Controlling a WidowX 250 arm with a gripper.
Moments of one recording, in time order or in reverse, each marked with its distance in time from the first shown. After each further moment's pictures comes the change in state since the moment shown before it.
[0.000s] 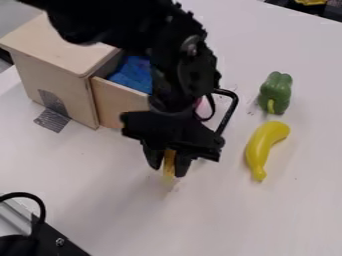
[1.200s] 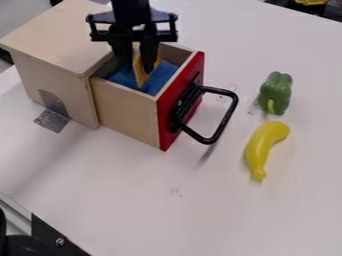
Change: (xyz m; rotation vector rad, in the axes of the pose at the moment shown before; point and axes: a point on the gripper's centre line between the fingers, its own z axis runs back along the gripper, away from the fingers) arm 0.104 0.085 0.004 -0.068 0.129 0.204
